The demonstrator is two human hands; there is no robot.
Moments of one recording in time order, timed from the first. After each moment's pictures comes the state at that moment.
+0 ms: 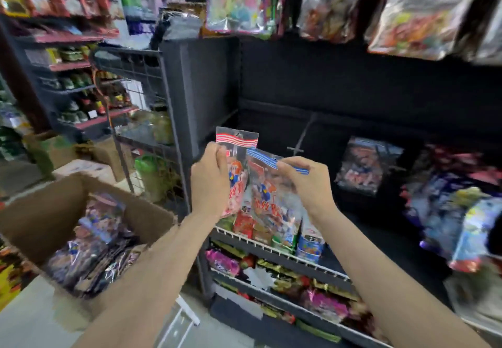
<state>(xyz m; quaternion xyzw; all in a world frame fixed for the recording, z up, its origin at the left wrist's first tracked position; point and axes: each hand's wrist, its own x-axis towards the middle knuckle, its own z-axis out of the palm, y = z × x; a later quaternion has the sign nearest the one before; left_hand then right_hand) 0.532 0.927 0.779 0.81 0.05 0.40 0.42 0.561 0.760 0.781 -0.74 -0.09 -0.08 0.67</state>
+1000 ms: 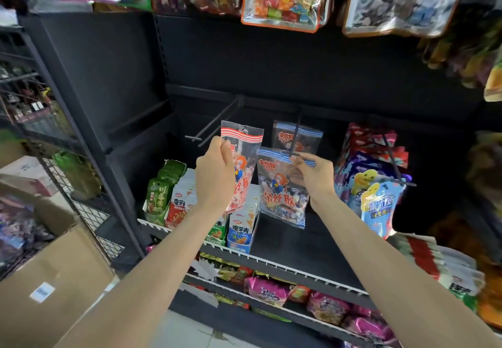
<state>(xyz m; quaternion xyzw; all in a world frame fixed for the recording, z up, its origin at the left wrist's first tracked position) 0.590 0.717 0.770 0.84 0.05 0.31 0.43 0.630 0.546 0.755 -0.71 0.08 -0.10 0.69</state>
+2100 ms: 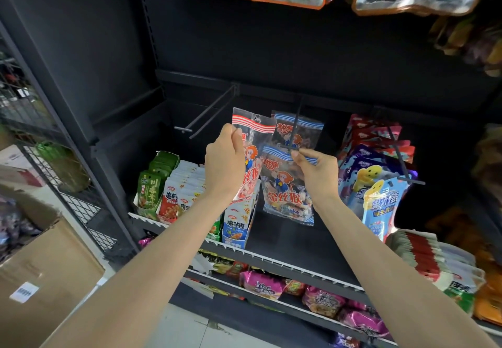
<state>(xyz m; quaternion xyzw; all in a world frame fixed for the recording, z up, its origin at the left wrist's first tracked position) 0.622 0.699 0.762 0.85 0.02 0.31 0.43 0.639 0.539 0.736 -0.77 0.05 -0.14 0.62</state>
